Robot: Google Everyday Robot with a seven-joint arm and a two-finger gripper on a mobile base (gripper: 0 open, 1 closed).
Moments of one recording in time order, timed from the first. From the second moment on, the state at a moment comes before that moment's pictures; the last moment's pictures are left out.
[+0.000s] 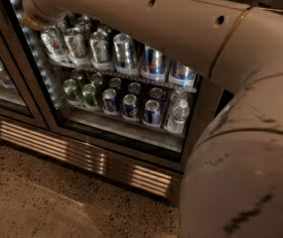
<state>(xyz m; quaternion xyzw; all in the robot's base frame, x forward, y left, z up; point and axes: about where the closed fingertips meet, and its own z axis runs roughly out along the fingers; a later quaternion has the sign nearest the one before) 0.691 0.279 1.002 -0.61 0.59 0.03 0.52</state>
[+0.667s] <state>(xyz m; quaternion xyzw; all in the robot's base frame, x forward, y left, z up) 0.599 0.282 1.038 -0.67 0.60 0.01 0.44</state>
